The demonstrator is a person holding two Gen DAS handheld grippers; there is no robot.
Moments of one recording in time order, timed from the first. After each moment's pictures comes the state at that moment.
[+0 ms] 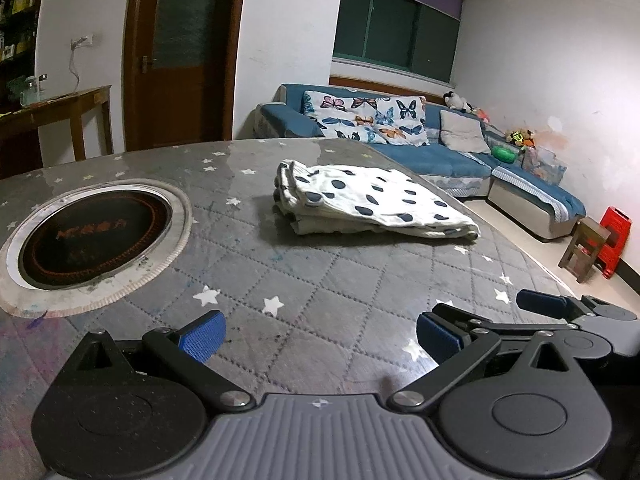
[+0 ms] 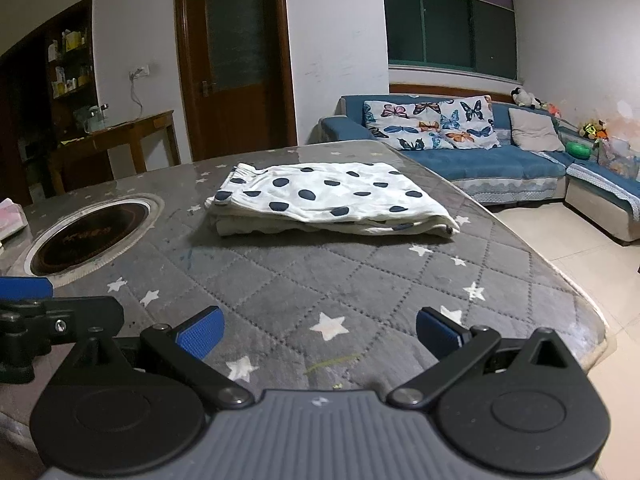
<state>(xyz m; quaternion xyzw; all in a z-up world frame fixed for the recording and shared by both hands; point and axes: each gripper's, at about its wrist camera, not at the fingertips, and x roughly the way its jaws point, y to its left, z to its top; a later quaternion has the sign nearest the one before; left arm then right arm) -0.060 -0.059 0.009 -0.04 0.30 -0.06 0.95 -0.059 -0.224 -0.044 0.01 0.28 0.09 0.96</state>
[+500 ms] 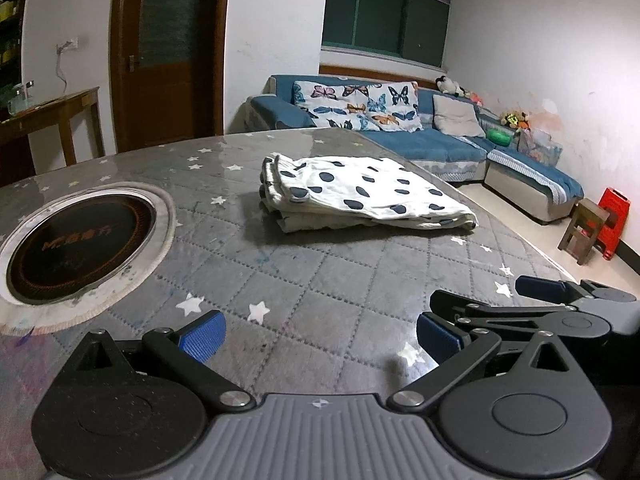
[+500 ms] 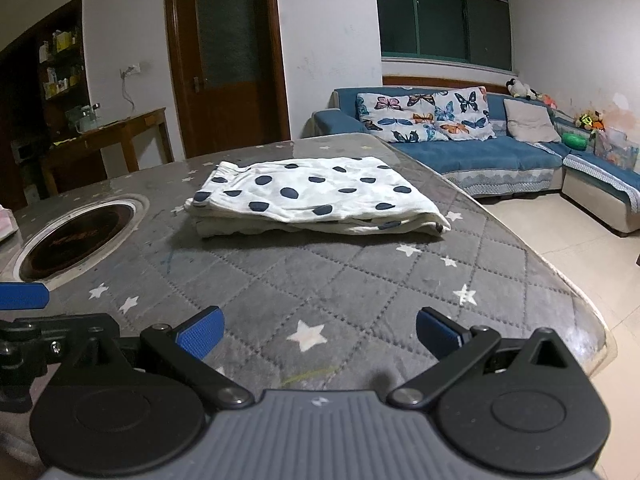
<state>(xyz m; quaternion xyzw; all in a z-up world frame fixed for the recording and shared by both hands) -0.036 -0.072 0.008 -0.02 0.32 -0.07 0.95 -0.035 -0.234 -0.046 0.02 0.29 0.09 0.95</state>
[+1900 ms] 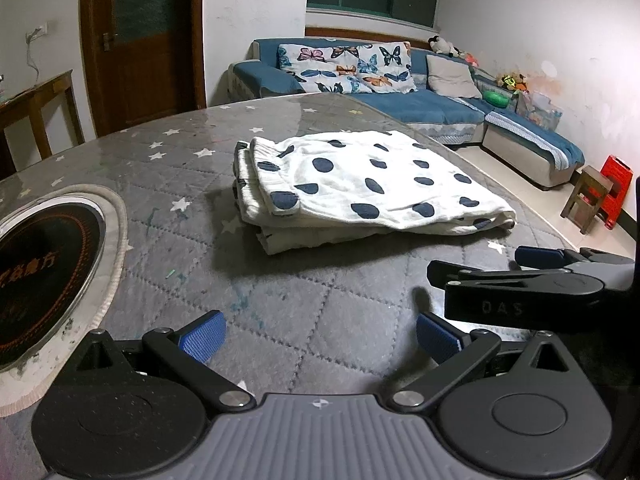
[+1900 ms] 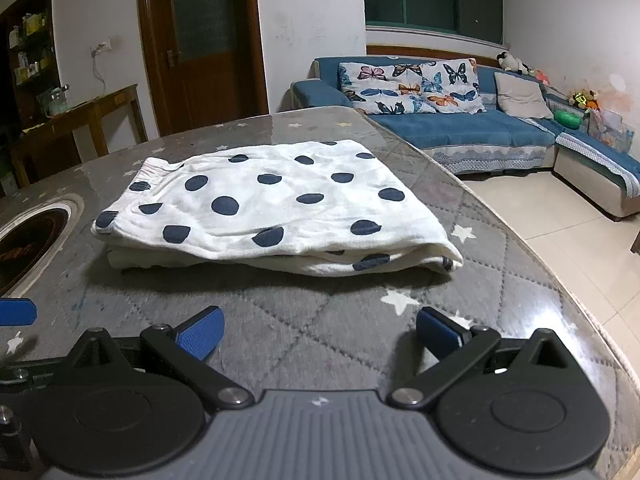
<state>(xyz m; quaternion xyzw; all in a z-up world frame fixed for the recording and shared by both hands) 0.064 -0.085 -0.014 0.00 0.37 -0.08 0.92 0.073 -0.241 -0.064 0.01 0.33 0.06 0.94</state>
